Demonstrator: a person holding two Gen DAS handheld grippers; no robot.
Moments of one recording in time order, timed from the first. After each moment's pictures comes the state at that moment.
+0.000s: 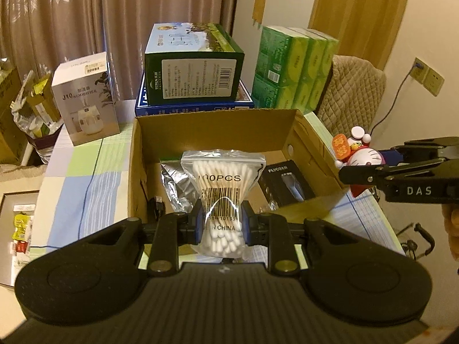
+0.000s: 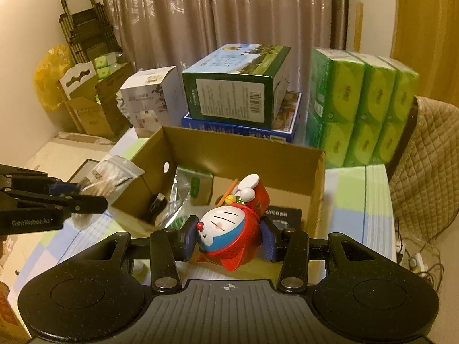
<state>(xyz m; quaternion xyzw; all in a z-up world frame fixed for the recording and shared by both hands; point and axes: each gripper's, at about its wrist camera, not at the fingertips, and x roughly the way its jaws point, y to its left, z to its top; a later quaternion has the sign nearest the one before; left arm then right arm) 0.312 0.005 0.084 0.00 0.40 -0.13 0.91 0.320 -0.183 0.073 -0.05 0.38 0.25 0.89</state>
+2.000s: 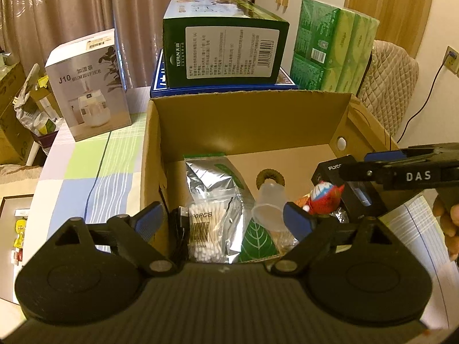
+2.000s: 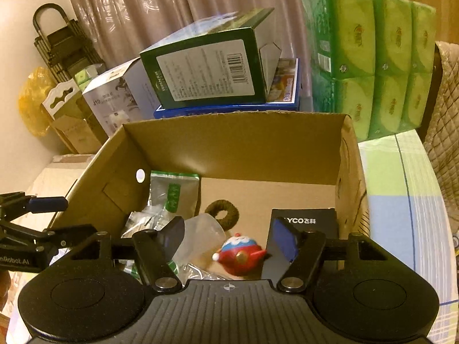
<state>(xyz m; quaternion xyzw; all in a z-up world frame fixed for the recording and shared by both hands) 0.380 0.026 0.005 0.02 0.40 -0.10 0.91 0.404 -0.179 -0.023 0.03 0.41 0.24 0.88</state>
